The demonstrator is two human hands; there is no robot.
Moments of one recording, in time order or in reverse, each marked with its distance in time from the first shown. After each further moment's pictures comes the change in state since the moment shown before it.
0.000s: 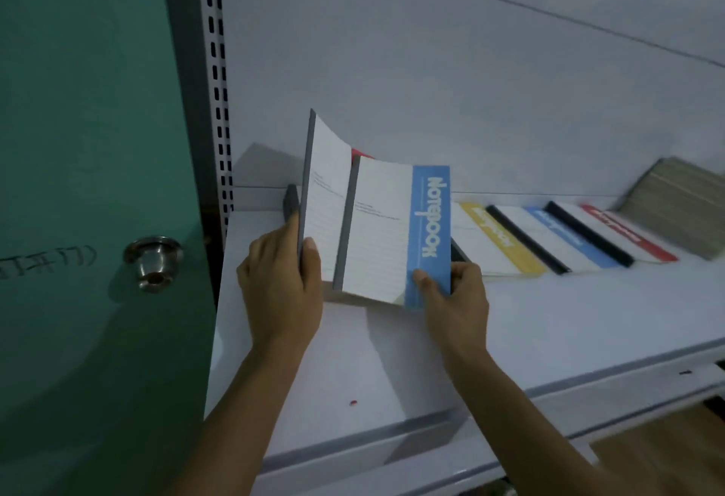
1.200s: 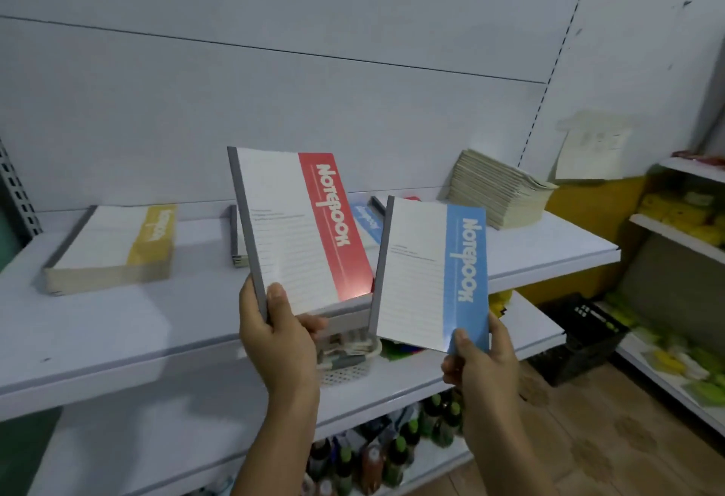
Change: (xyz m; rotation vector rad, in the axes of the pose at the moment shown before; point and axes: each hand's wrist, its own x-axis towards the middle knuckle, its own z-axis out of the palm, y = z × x) left_hand -0.187 0.315 0.135 -0.741 0.181 -0.532; right_hand -0.005 0.077 -0.387 0.417 0.193 0.280
